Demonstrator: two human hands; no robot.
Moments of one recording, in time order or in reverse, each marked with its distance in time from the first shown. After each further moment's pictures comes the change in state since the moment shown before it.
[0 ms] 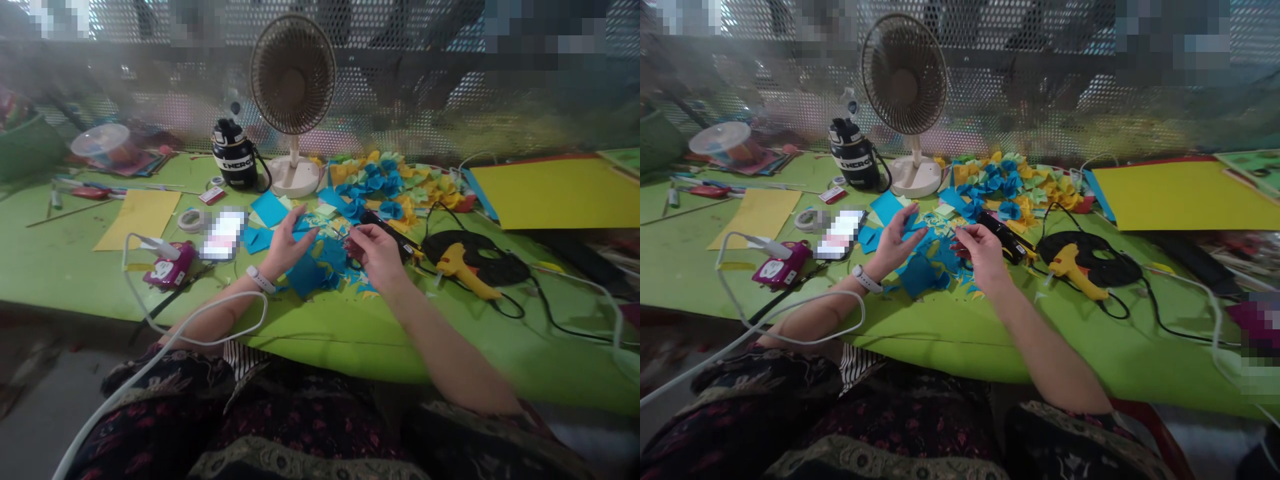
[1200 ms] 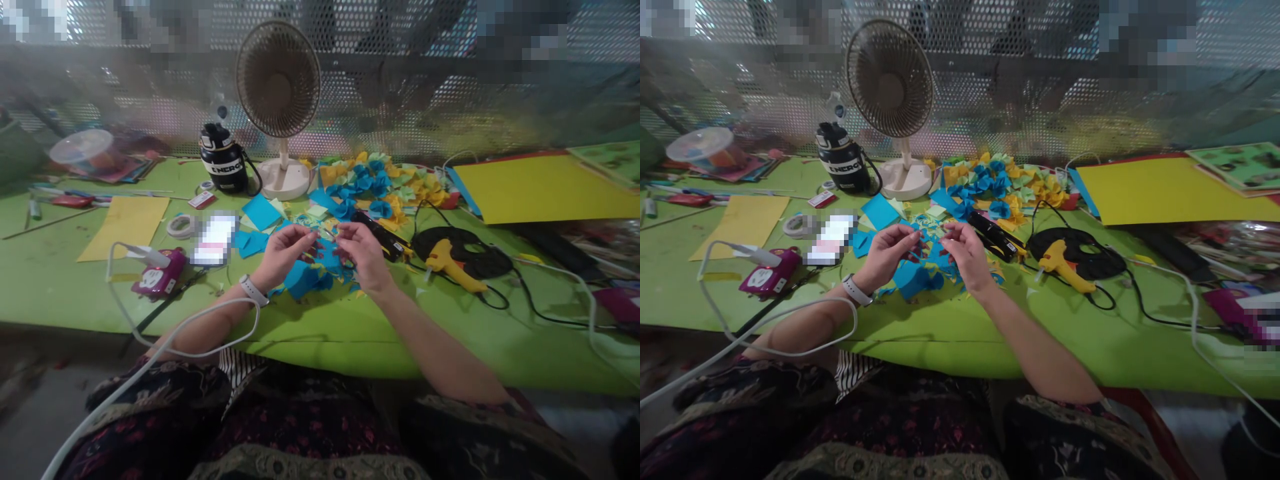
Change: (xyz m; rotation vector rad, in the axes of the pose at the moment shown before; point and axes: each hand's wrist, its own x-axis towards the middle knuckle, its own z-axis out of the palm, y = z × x) left_hand -0.021 0.013 0.010 -0.064 -0.227 -0.159; right_hand -0.017 -0.005 0.005 -0.120 -0.104 -0.155
